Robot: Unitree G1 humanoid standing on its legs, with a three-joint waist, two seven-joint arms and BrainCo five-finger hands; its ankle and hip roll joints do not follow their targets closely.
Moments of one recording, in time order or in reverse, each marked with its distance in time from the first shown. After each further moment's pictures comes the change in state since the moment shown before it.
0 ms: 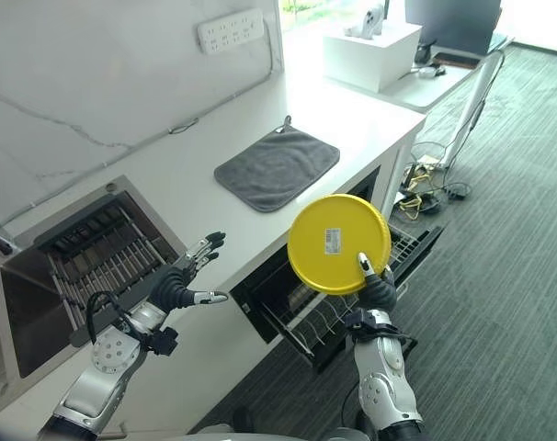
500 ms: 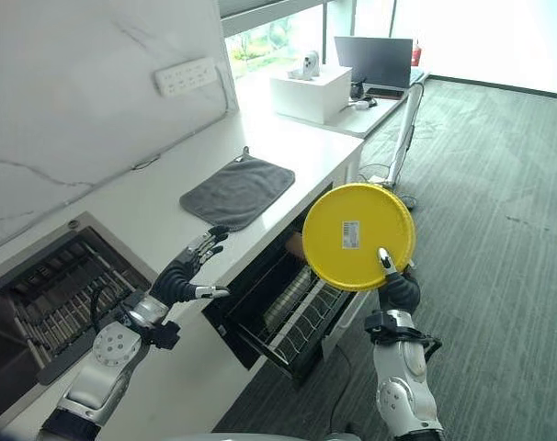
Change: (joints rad) left arm -0.008 -0.009 -0.004 0.003 -0.039 -0.008 -0.034; right arm 0.055 -0.049 -0.047 -0.090 -0.010 -0.001 0.078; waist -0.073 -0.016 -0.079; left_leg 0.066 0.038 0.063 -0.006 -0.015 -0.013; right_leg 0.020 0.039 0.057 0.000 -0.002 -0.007
